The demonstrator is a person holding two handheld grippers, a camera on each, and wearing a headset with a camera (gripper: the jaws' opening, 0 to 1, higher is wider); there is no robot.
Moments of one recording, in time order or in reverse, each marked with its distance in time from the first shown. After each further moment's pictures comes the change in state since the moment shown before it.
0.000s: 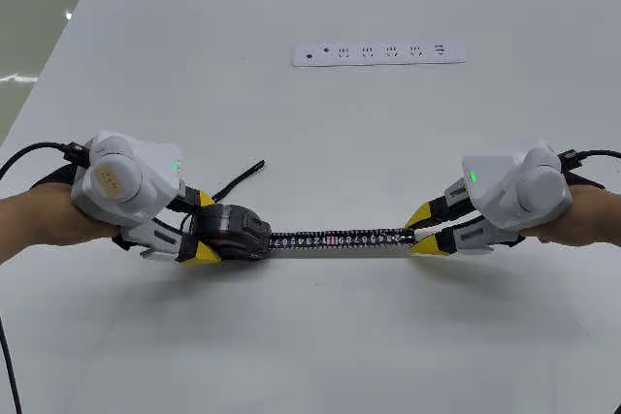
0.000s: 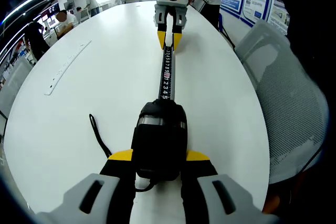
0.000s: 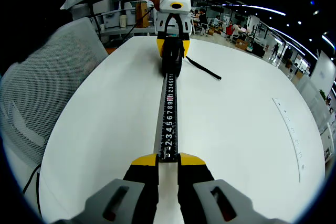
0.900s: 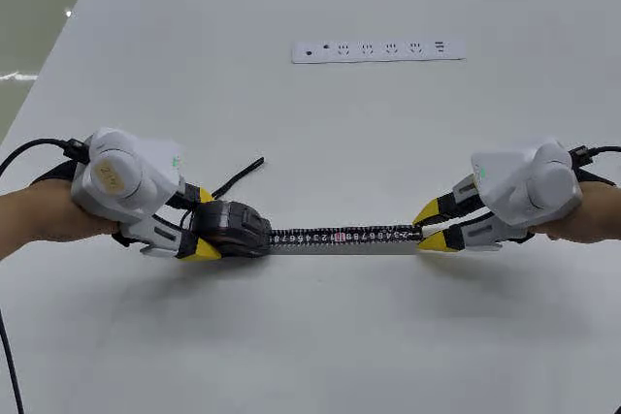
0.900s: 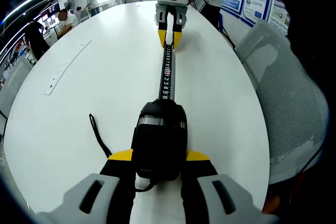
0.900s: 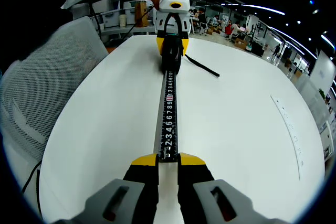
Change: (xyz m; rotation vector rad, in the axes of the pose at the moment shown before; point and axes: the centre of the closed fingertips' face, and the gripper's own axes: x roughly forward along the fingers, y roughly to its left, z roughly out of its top) left arm 0.001 0.002 -0.004 -0.003 0.001 0.000; right arm -0.007 0.001 -0.008 0.005 0.007 -0.008
